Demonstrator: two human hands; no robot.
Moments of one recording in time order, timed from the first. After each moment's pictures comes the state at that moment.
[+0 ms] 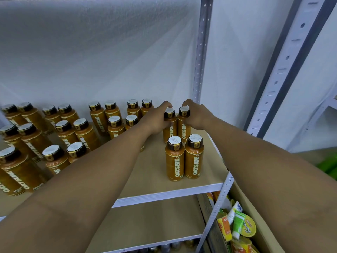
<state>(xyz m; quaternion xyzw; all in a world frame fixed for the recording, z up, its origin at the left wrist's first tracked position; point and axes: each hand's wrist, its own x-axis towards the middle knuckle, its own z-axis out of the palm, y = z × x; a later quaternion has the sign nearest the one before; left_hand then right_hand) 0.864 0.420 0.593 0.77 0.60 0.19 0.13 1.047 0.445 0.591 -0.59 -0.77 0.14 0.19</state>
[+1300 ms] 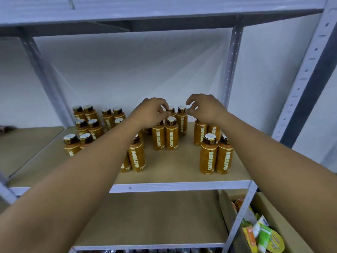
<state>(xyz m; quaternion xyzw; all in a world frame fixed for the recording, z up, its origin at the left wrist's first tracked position) 0.753 0.289 0.679 0.74 0.62 0.25 0.05 0.966 0.332 0.680 -0.51 -0.82 0.07 0.25</state>
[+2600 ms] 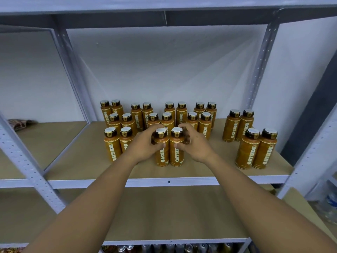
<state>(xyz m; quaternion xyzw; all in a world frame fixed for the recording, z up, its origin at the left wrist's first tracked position) 0.594 0.218 0.570 0.70 0.61 0.34 0.17 0.812 0.255 0.566 -0.44 -0.77 0.31 0.34</state>
